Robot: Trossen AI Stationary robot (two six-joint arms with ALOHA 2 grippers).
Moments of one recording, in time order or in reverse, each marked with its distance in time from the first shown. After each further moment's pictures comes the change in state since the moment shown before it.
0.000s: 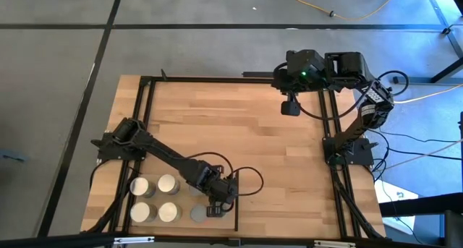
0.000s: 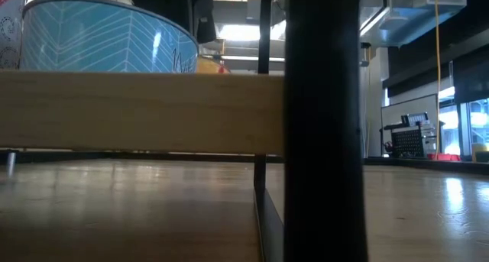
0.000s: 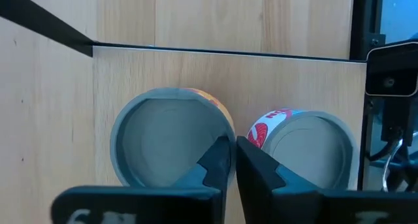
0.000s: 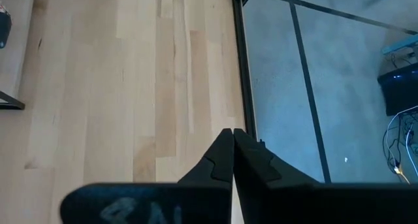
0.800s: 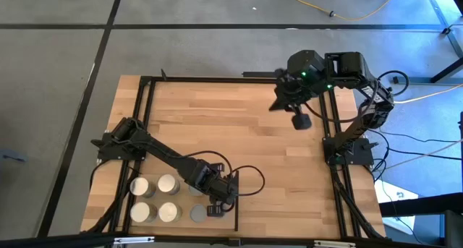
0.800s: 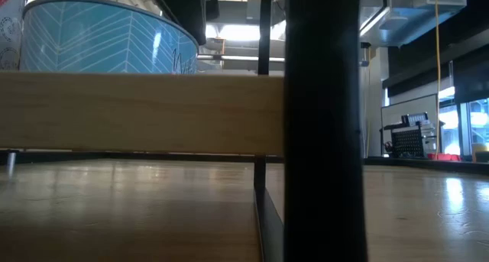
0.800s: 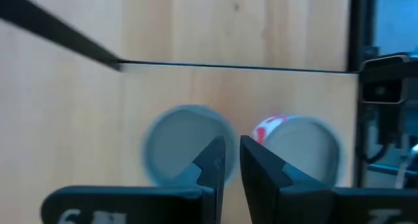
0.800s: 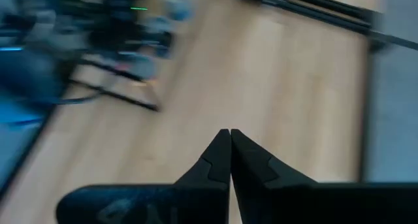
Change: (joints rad) left arm -0.002 -0.011 0.072 -0.073 -0.058 0.003; right arm 0.000 0.000 0.000 -0.012 -0.464 -0.097
